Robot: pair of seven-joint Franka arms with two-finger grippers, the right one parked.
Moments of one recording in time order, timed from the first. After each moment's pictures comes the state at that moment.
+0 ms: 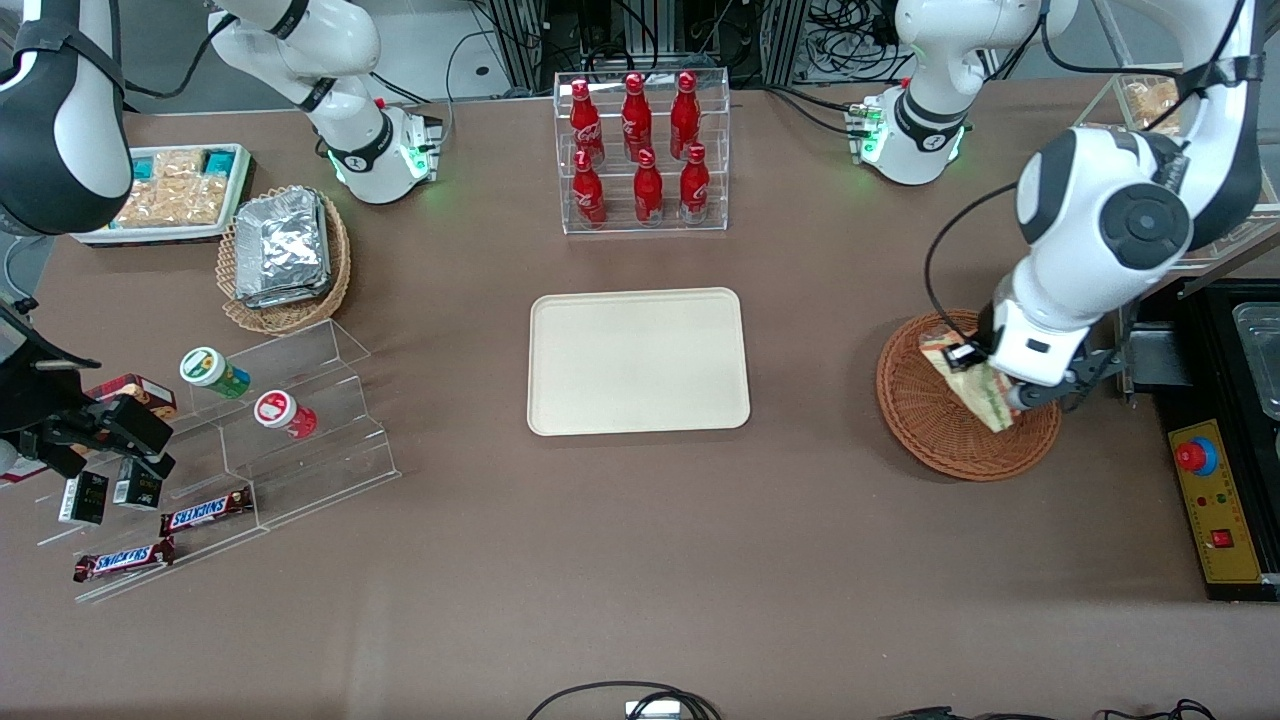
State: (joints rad) arm 0.00 0.05 -0.24 -1.99 0.04 2.00 -0.57
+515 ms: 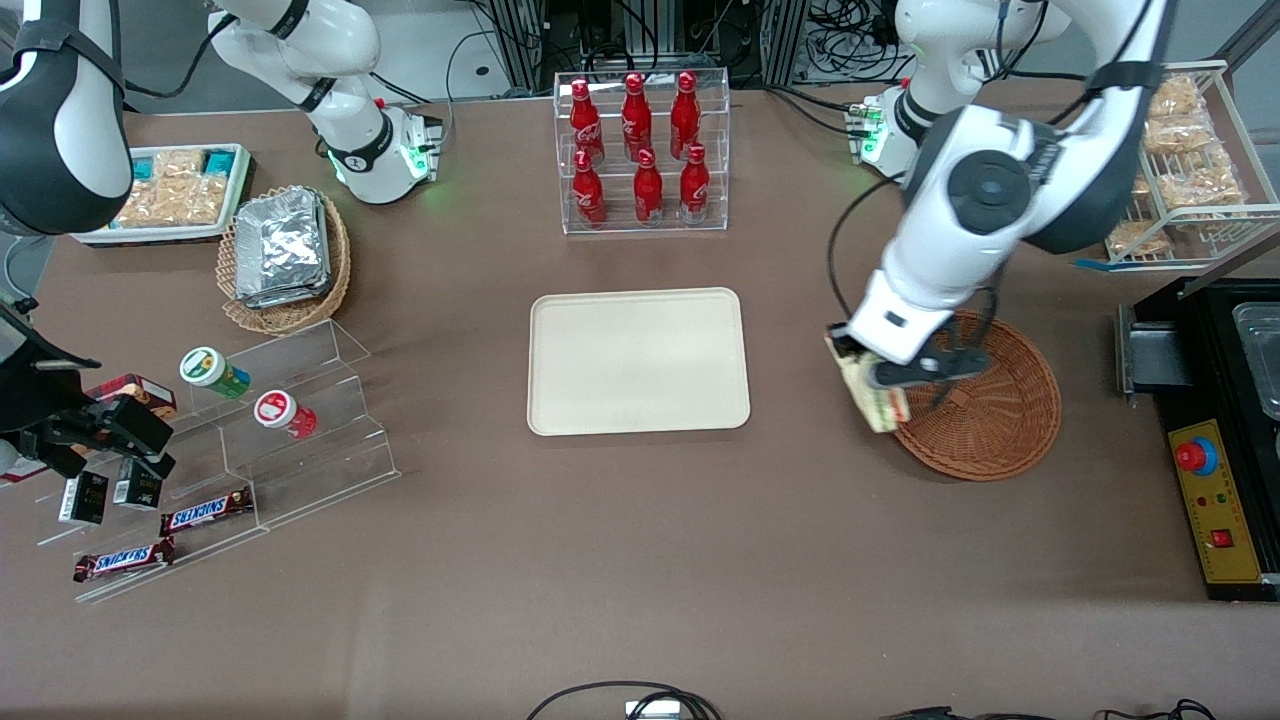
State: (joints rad) arm -0.03 0.12 -0.45 -1.90 0.07 2.00 -0.58
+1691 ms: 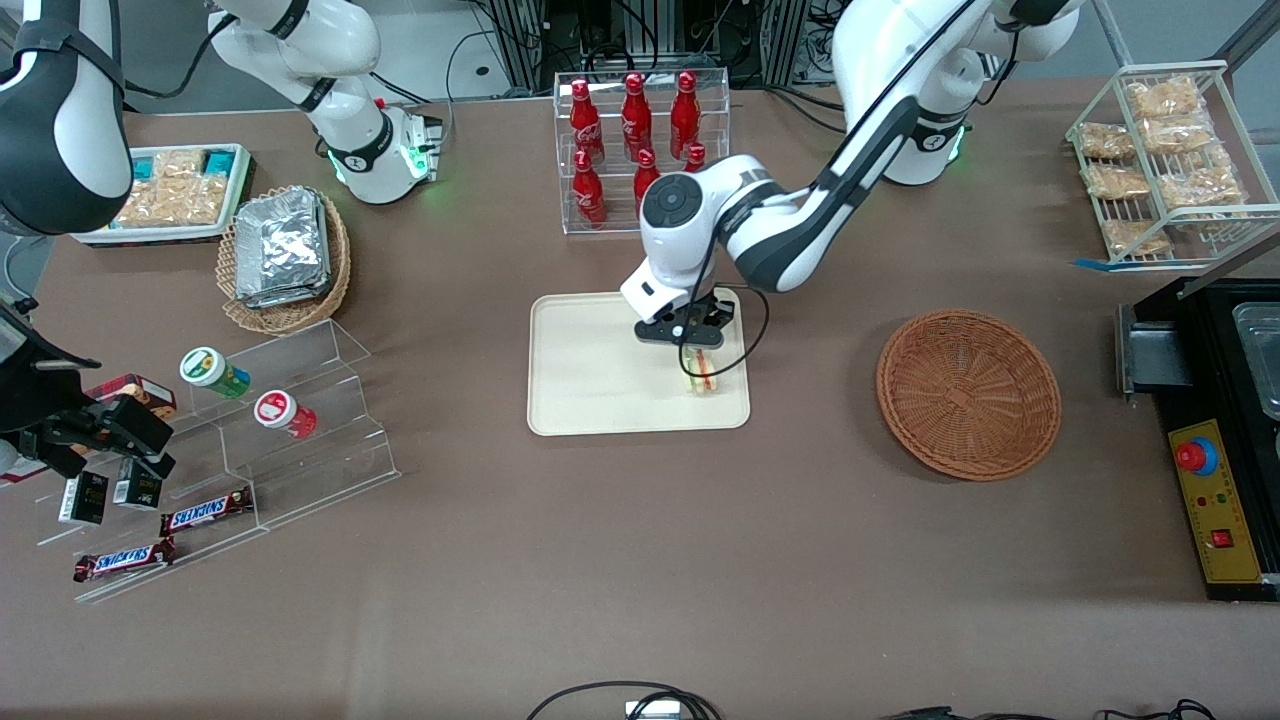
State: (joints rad) arm -0.43 0.51 -0.47 -1.90 0.37 2.23 -0.93
